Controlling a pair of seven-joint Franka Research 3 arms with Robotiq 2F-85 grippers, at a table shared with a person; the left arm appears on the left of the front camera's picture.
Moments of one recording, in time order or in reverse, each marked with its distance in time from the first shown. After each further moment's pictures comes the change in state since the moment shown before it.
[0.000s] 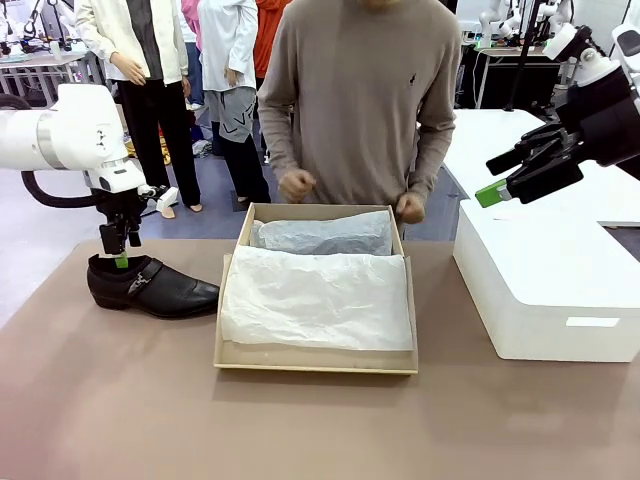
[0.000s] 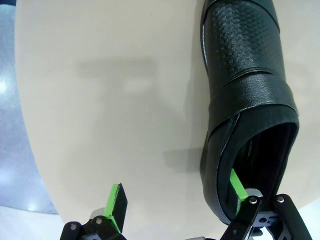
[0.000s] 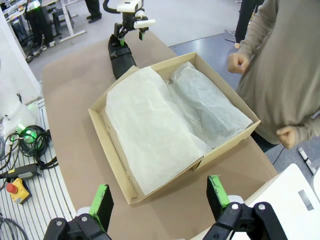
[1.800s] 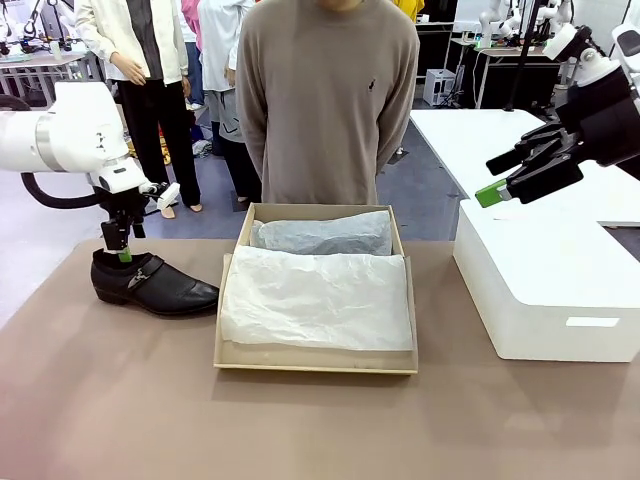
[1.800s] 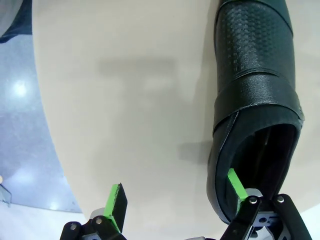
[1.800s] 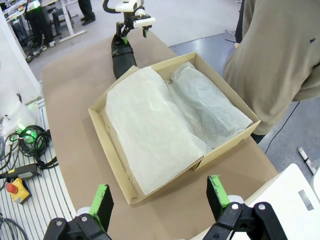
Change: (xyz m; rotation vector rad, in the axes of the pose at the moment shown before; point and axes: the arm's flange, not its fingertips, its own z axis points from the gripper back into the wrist) left arm 0.005 -0.002 0.008 0.100 0.004 -0.069; right arm 0.000 0.000 0.000 0.000 0.000 0.000
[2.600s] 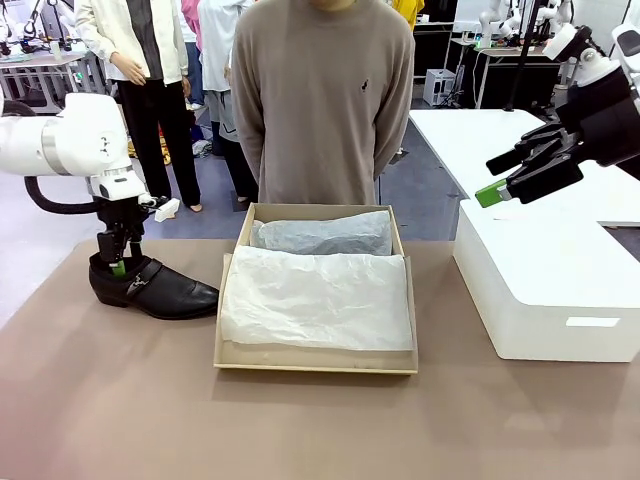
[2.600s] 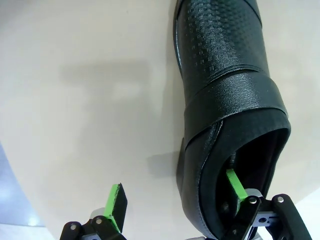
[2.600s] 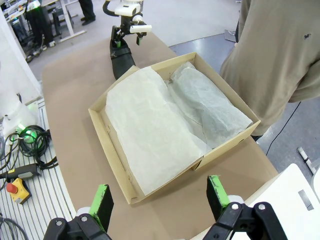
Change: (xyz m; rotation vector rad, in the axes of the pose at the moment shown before) left arm -0.003 -0.006 -0.024 -0.175 -0.004 -0.009; right arm 0.000 0.000 0.000 0.000 0.000 0.000
